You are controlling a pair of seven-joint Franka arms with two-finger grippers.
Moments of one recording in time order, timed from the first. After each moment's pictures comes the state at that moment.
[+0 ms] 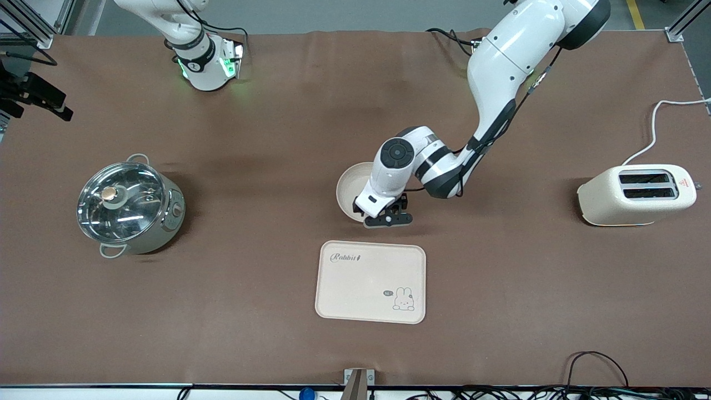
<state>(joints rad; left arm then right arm) -0.38 0.77 -0.40 -1.64 0.37 2.42 -1.02 -0.04 -0.16 -0.02 -1.64 0.01 1.49 0.03</state>
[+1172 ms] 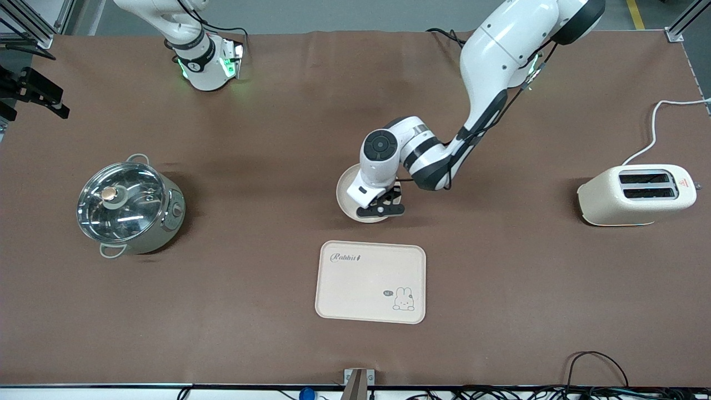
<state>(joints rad) -0.39 0.71 -0.42 -1.61 0.36 2.19 -0.96 -0.03 -0.16 -0.04 -1.63 0.00 1.50 -0.10</state>
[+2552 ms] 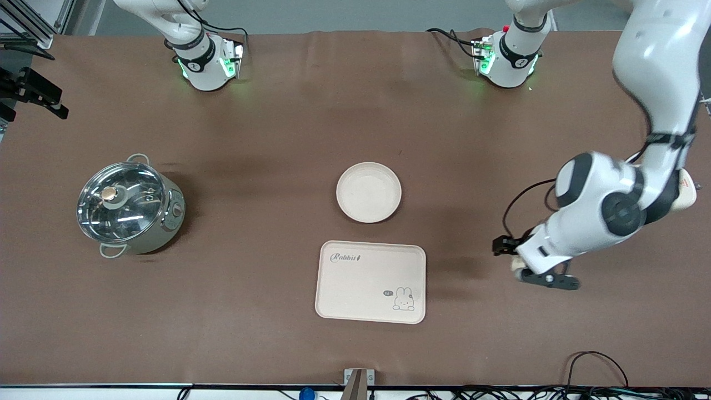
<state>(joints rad) 0.26 0.54 -0.58 -1.48 0.25 2.01 -0.16 -0.03 -0.15 -0.04 -1.63 0.00 1.49 -0.11</state>
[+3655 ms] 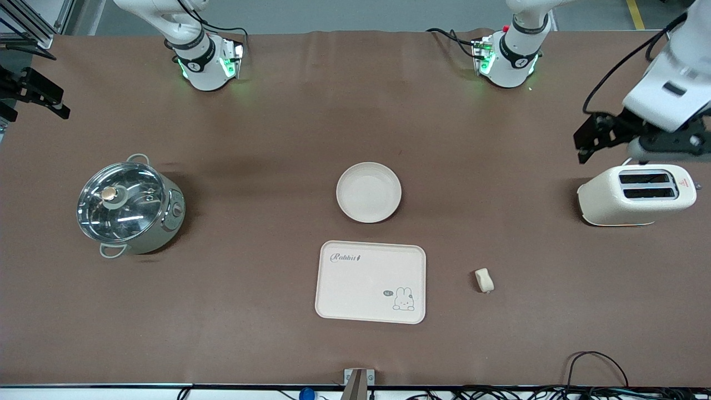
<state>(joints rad) 0.31 0.07 -0.57 -1.40 0.17 1.55 -0.16 -0.02 -0.15 -0.04 -1.63 0.00 1.49 -0.11</state>
